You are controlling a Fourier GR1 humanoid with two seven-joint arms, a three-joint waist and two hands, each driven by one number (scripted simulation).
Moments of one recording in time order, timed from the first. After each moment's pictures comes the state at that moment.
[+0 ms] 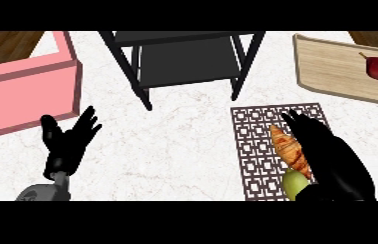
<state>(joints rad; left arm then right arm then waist) -0.06 0.29 -0.06 -1.31 0.27 0.11 0.22 -0.03 -0.54 0.39 -1.97 0.77 0.33 0.63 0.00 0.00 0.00</state>
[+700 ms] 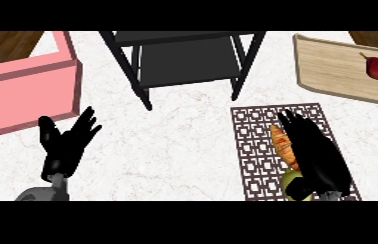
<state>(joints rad) -0.04 0.26 -0.02 -1.35 0.22 0.07 0.25 -0.01 -0.41 0.37 -1.81 1.00 0.26 0.53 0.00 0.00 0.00</state>
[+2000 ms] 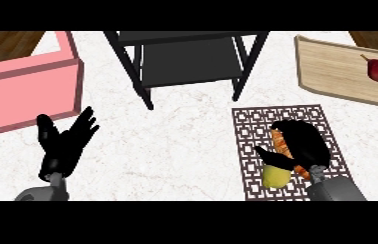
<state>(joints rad) -0.04 0.22 0.05 -1.37 0.17 0.01 0.30 -0.13 -0.34 0.28 -1.39 1.19 0.13 0.22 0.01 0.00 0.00</state>
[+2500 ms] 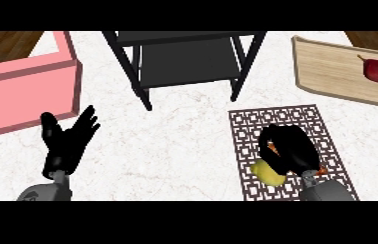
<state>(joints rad) -0.06 0.20 0.06 -1.35 0.14 0.02 0.29 -0.11 -0.29 0.31 -1.41 1.19 0.09 0.11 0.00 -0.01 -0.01</state>
